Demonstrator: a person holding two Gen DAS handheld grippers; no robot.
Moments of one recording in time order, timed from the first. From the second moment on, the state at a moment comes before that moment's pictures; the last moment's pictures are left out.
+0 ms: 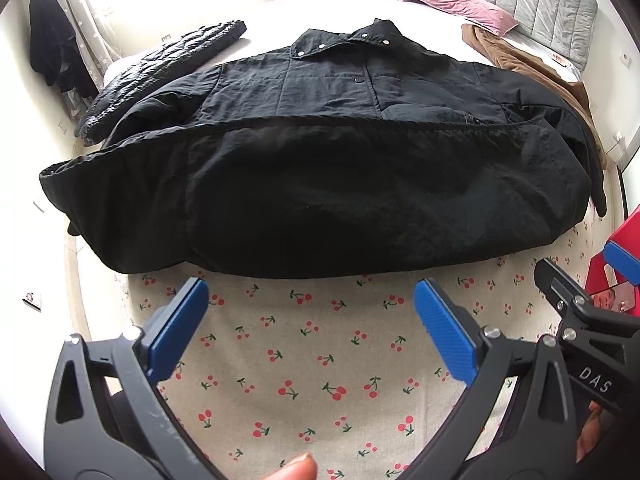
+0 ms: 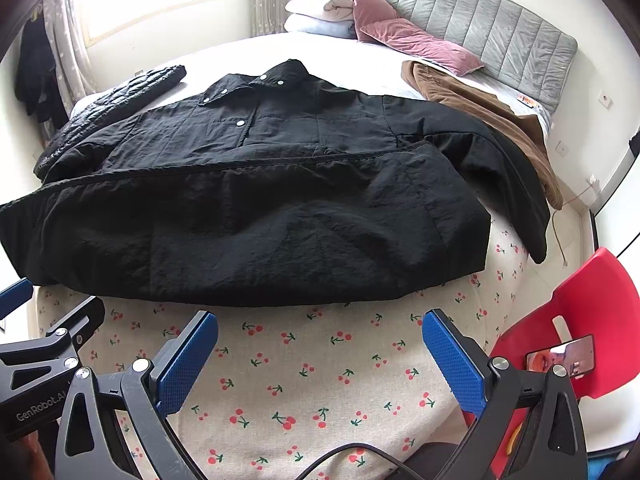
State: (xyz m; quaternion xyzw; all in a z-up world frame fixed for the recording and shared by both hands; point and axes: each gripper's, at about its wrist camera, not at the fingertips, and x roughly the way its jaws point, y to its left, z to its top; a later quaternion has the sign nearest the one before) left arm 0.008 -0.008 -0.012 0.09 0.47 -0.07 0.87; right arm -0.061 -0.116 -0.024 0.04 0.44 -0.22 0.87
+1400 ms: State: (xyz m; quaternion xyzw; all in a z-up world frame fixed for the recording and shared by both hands) left arm 0.014 -0.008 -0.005 0.10 0.46 -0.06 0.88; right arm -0.057 -0.118 -0.021 0.04 0.44 -0.21 0.87
